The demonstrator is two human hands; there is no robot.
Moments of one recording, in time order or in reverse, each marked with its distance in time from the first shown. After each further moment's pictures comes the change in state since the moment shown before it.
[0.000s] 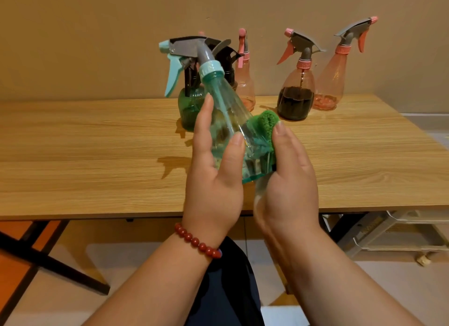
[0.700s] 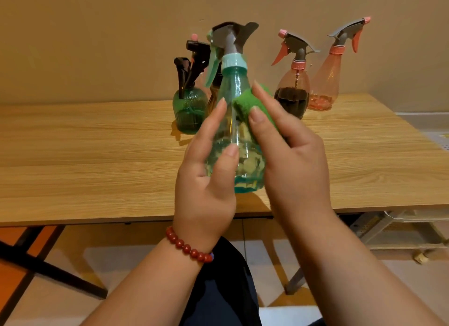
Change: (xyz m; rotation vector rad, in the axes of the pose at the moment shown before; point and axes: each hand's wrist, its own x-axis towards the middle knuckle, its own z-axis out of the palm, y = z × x) left_hand 0.003 -0.002 -0.005 -0.026 -0.055 0.129; right_hand 0.017 -0.020 -0.003 -0.395 -0.239 -0.266
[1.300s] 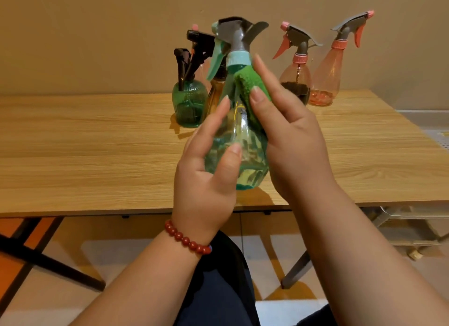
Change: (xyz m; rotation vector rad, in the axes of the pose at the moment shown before) left_hand -0.005 -0.007 -0.001 0.054 -0.001 0.008; right_hand 0.021 0.002 -0.007 0.059 -0.119 0.067
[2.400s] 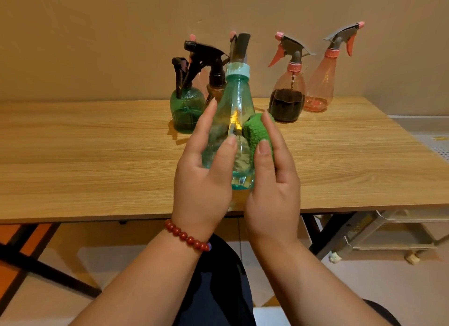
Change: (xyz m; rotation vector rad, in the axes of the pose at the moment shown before) left_hand 0.008 0.007 0.006 -0.075 0.060 -0.149; right_hand -0.046 0.034 0.024 -0.116 0.301 -0.105
